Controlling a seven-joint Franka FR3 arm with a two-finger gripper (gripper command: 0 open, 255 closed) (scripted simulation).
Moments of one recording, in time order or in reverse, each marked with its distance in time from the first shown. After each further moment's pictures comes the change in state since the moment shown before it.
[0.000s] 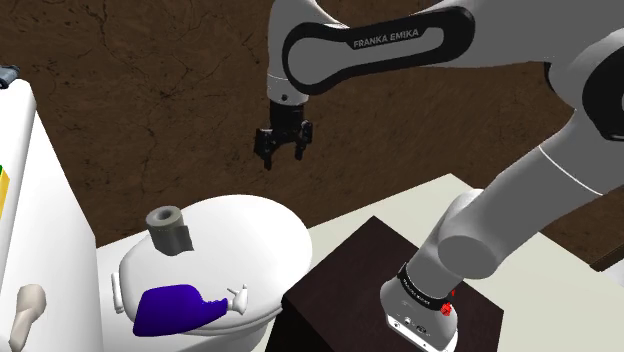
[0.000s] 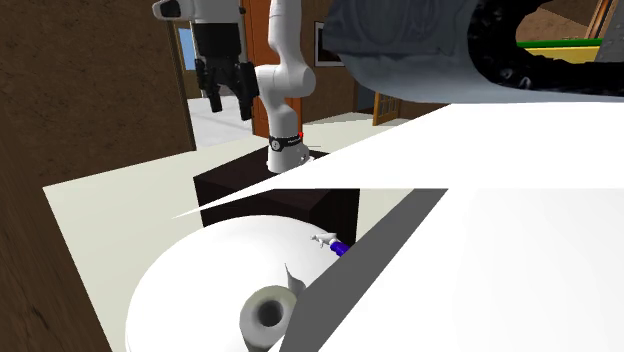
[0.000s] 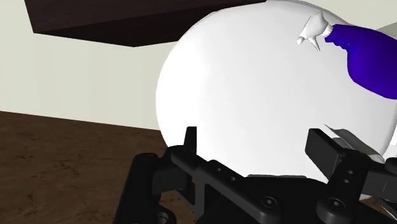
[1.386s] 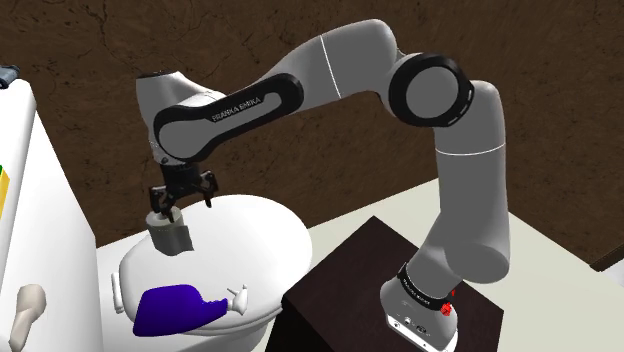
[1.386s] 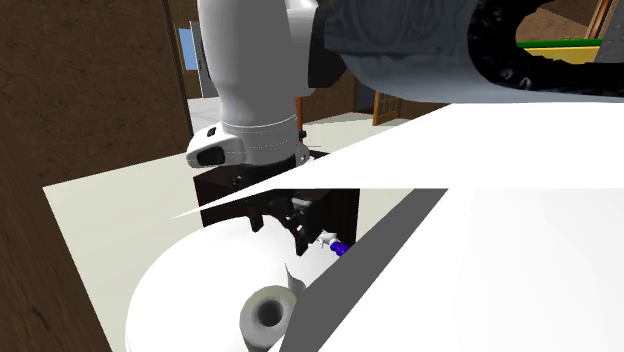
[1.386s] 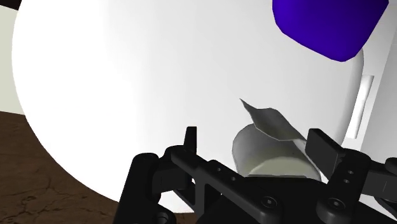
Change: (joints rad) arm 0.192 0.799 0.073 0.588 -0.201 0.127 0.300
